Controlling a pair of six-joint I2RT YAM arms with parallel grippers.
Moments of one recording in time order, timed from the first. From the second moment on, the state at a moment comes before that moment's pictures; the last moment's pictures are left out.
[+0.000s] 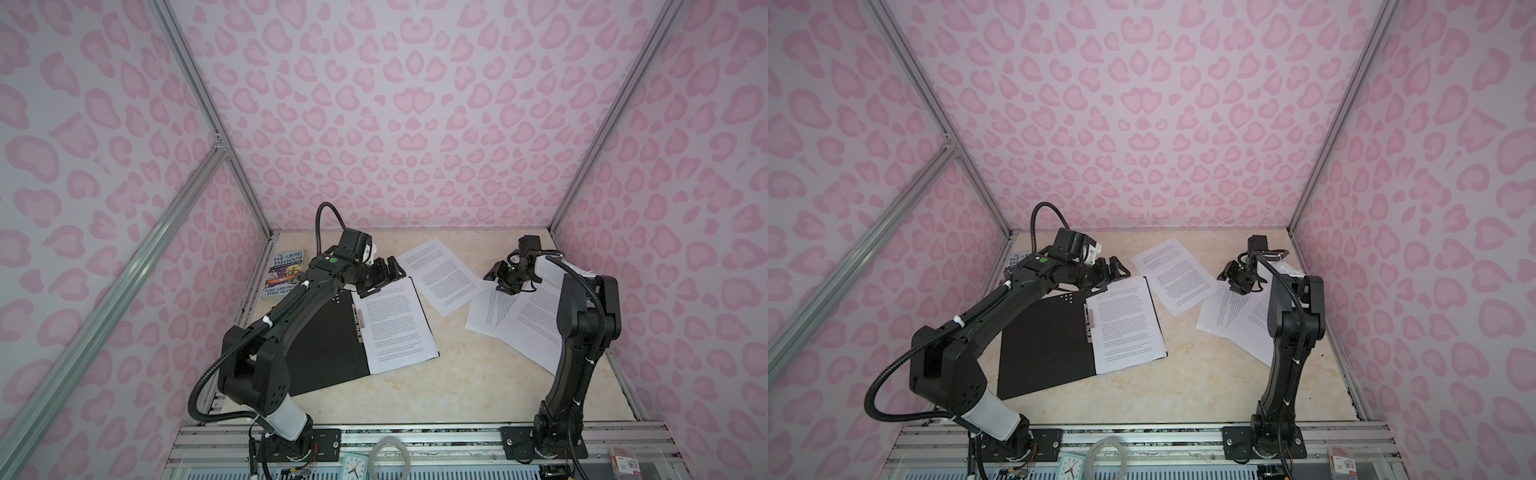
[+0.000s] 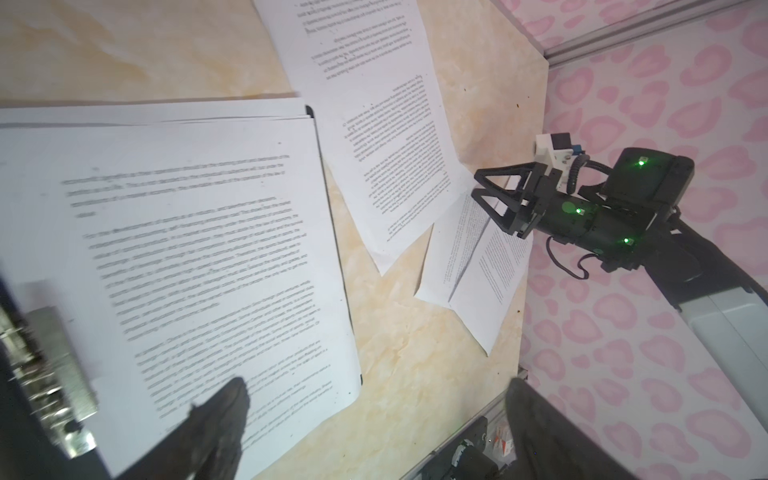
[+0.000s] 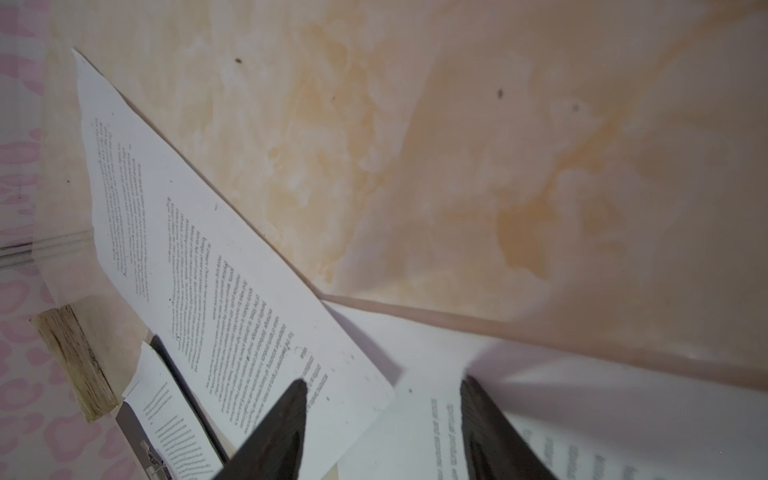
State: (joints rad) left arm -0.45 1.70 1.47 -0.67 0.44 -0.72; right arm -0.07 2.10 1.50 -0.58 -0.43 0.52
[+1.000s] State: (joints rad) left arm -0.66 2.54 2.17 -0.55 0.53 -0.92; right arm -0.05 2.12 1.44 -0.51 -0.65 0.57
